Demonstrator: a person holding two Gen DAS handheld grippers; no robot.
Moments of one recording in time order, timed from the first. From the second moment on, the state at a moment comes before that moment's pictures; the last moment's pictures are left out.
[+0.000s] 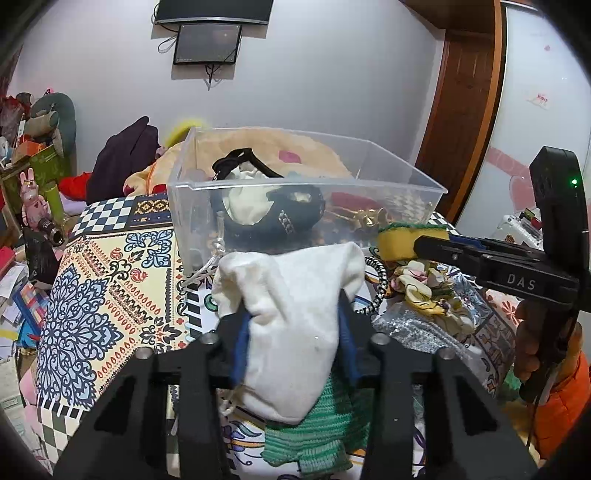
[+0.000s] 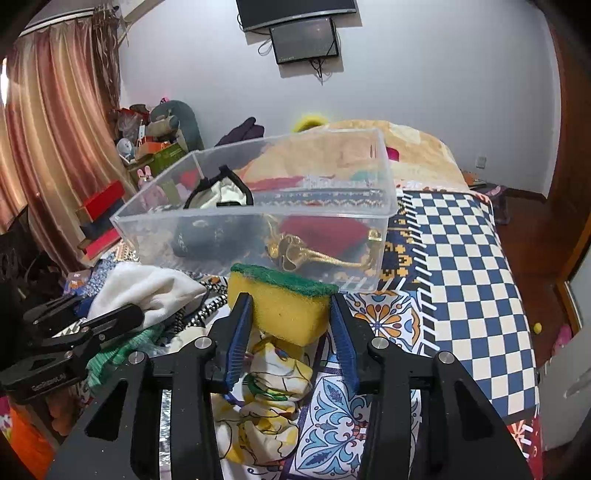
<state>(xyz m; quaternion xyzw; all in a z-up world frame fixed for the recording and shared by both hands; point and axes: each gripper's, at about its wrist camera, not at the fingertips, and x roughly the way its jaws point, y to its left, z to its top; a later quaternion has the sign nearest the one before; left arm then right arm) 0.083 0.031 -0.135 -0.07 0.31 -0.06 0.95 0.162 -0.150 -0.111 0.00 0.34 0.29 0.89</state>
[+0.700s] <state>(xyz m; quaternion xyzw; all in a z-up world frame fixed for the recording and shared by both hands) 0.072 0.033 -0.063 -0.06 0.23 -0.05 0.97 0.140 -0.159 -0.051 0.00 0.25 0.31 0.92</state>
